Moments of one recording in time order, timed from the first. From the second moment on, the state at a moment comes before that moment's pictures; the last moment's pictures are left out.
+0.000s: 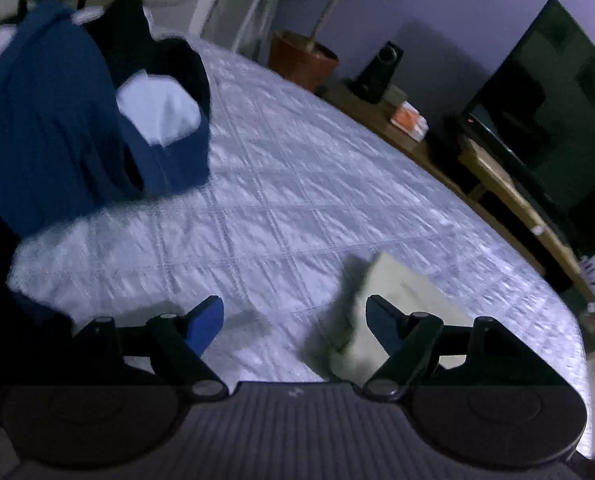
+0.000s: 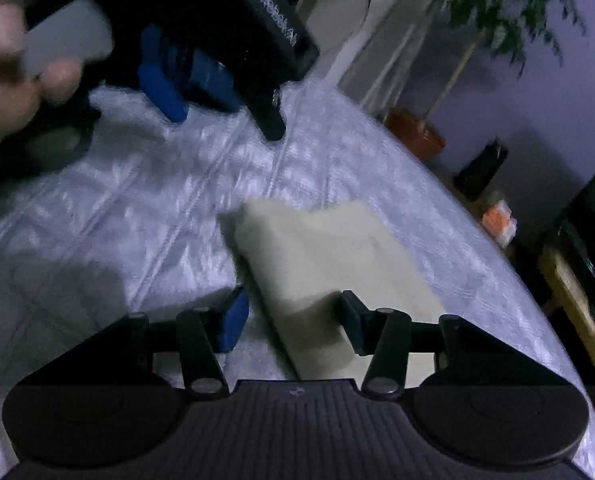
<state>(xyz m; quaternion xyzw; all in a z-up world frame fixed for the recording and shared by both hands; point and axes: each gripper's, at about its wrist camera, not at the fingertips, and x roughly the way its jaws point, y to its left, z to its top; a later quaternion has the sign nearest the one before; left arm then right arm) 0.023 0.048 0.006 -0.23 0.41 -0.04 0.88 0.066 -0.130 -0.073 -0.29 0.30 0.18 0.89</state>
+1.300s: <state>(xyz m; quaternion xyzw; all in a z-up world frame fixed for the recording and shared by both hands) 0.076 -0.018 -0.046 -0.42 0.45 -0.13 0.78 0.031 -0.244 -0.026 -0.06 0.29 0.13 0.95</state>
